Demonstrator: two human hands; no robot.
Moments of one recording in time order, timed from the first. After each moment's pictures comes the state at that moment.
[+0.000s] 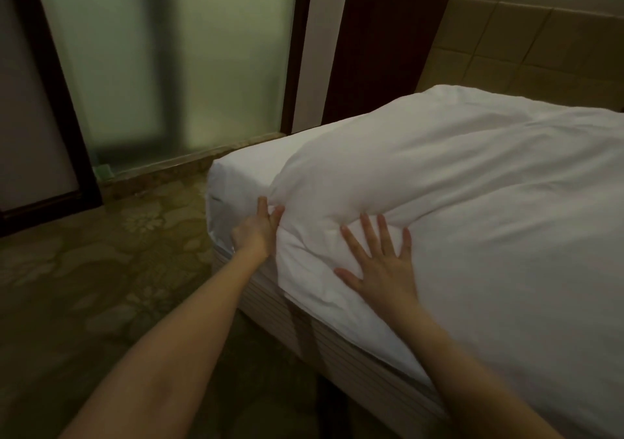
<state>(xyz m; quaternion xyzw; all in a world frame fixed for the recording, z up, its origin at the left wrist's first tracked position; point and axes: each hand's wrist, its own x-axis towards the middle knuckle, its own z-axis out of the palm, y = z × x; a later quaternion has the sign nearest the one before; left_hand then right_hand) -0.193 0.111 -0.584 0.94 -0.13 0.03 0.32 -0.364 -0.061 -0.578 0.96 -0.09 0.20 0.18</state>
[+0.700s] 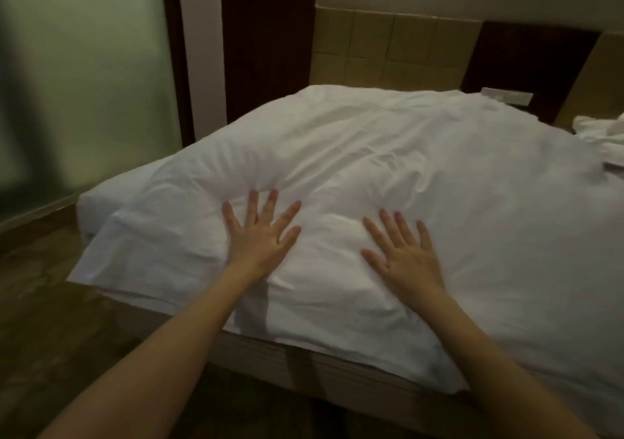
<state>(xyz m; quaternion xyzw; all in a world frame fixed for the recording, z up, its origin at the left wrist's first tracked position) -0.320 -0.013 -0.547 0.88 -0.42 0.16 0.12 -0.536 -0.171 -0.539 0.92 -0.29 0.20 0.15</state>
